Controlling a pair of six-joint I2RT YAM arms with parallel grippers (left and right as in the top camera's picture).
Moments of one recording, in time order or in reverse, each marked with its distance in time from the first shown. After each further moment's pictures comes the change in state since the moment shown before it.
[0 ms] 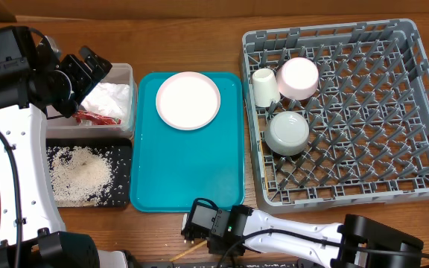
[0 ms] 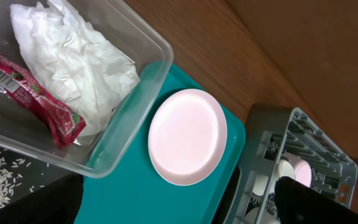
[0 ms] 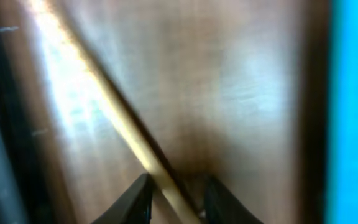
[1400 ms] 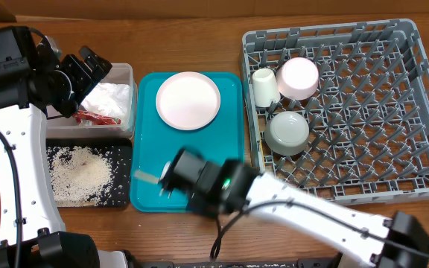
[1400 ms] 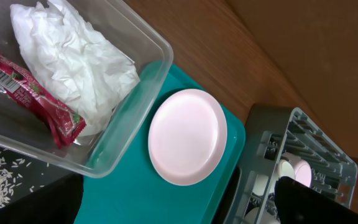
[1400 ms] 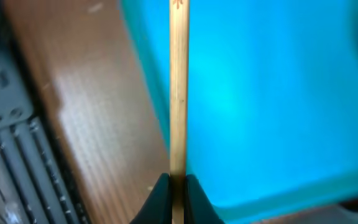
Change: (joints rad) left arm 0.000 0.000 0.000 0.000 0.000 0.000; right arm -0.158 -0.032 0.529 -0.423 -0.019 0.057
